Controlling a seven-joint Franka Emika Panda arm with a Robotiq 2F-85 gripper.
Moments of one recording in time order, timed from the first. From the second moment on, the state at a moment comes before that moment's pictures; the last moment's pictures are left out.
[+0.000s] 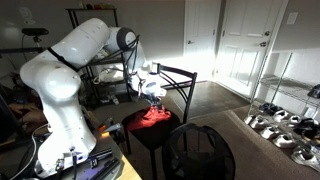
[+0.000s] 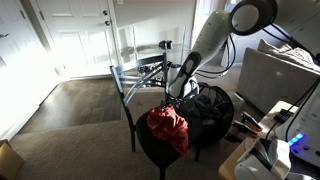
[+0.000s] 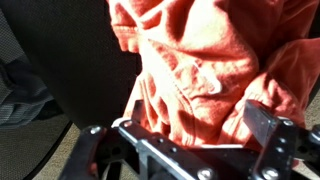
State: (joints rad) arm 0.28 1.03 0.00 -1.79 0.09 2.89 0.38
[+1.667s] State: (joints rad) arm 0.16 0.91 0.08 -2.02 0.14 3.17 0.31
